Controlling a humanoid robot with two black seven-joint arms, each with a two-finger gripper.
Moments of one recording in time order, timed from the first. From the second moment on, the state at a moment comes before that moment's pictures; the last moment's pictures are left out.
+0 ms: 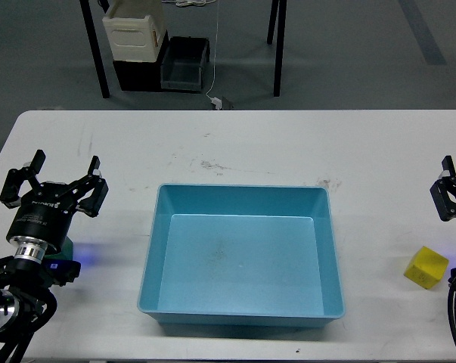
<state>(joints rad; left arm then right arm) 0.13 0.20 -1.37 -1.57 -0.37 -0.26 -0.10 -0.14 0.00 1.72 1.53 0.20 0.26 -0.13</state>
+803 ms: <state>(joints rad) 0.13 0.20 -1.37 -1.57 -0.37 -0.25 -0.11 0.25 -0.33 1.69 1.38 -0.68 0.25 -0.11</state>
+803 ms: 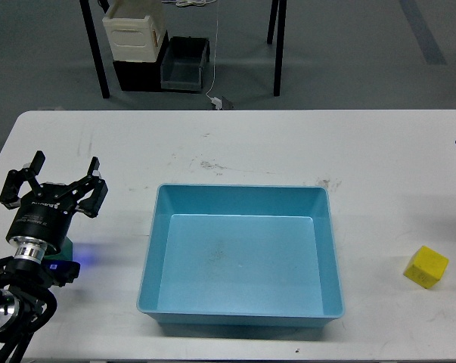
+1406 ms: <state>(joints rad) 0.13 0.19 -1.37 -1.57 -0.37 -0.24 -0.11 0.88 -0.99 0.64 1.31 -1.36 0.21 0.47</state>
